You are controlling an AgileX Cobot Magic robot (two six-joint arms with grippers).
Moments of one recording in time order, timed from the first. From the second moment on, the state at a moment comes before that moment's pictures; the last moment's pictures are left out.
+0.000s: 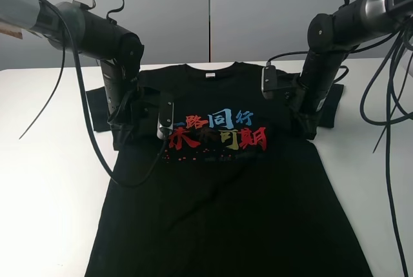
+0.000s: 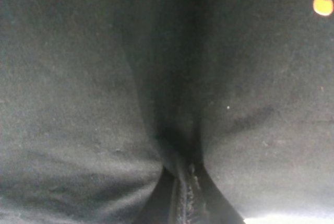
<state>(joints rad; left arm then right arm) -0.52 2.21 -1.43 0.16 0.92 0.89 0.23 2.14 -1.28 0.05 0.87 -1.16</state>
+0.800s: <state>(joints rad) -0.53 2.00 -1.43 0.28 0.81 0.77 0.23 1.85 -1.26 0.00 0.96 -1.16</state>
